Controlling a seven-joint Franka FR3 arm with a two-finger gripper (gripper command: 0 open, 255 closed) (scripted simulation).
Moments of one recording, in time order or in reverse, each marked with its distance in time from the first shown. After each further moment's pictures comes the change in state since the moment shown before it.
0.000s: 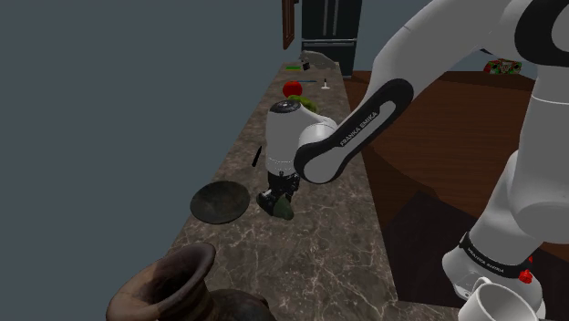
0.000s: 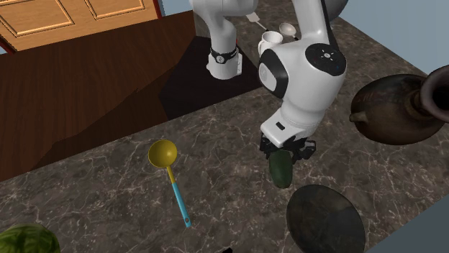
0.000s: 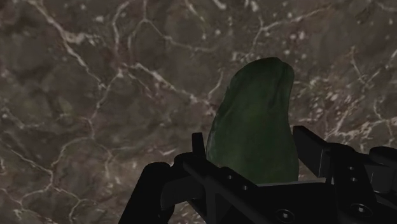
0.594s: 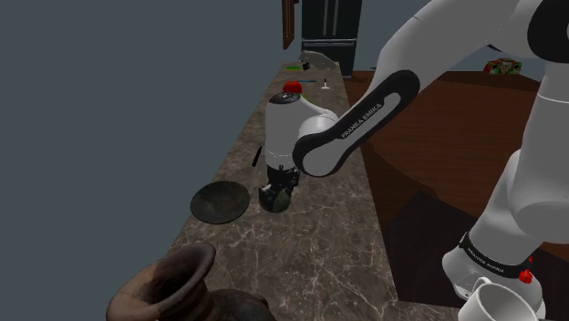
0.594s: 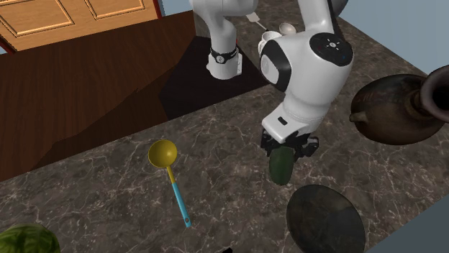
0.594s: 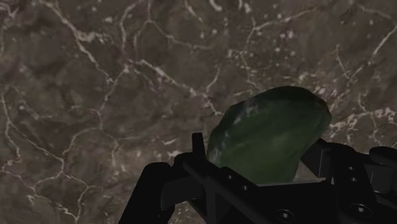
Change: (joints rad) arm -0.007 -0.037 0.009 0.010 0.027 -0.045 -0.020
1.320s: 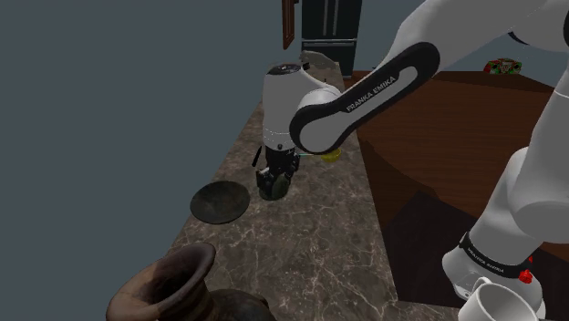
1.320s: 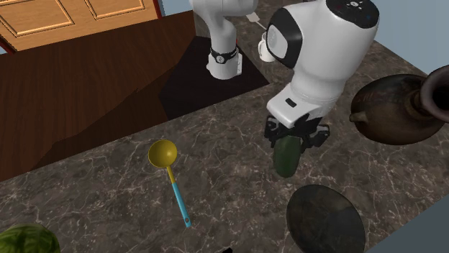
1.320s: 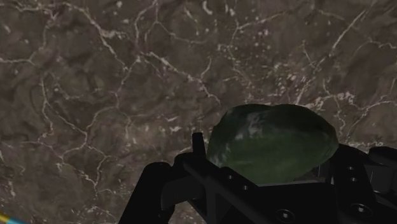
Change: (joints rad) arm -0.012 -0.097 0.015 0.047 0.064 -0.136 -0.047
